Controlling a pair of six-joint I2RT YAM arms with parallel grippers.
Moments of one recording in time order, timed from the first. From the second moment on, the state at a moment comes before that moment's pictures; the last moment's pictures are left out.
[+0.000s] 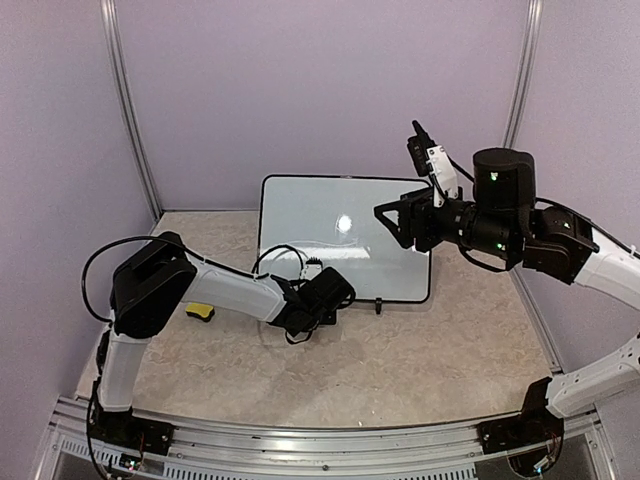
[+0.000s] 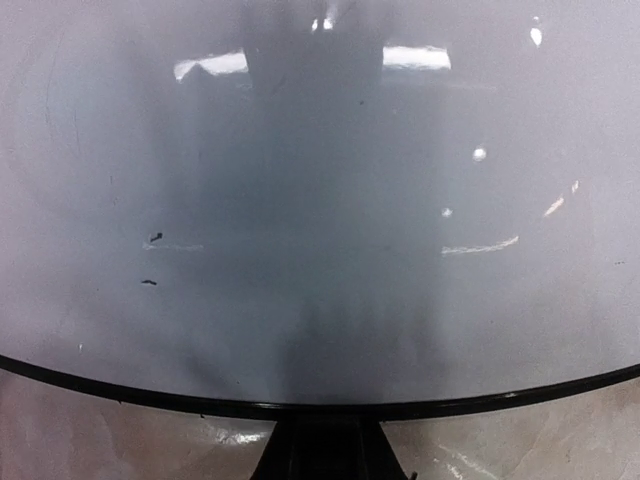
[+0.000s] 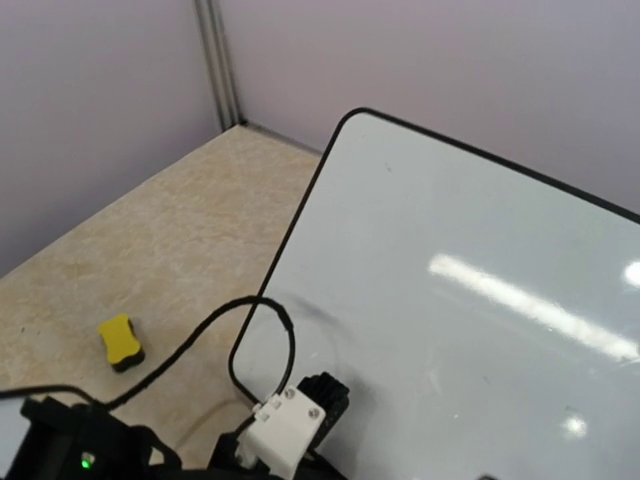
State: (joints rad) left arm -1.01 2.19 1.39 -0.17 -0.60 -0.77; right arm 0.99 1.17 1.25 -0.34 0.25 0.15
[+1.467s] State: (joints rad) left arm -0.89 2.30 1.60 -0.38 -0.74 -1.17; right arm 0.98 1.08 1.15 -0.32 0.28 0.20
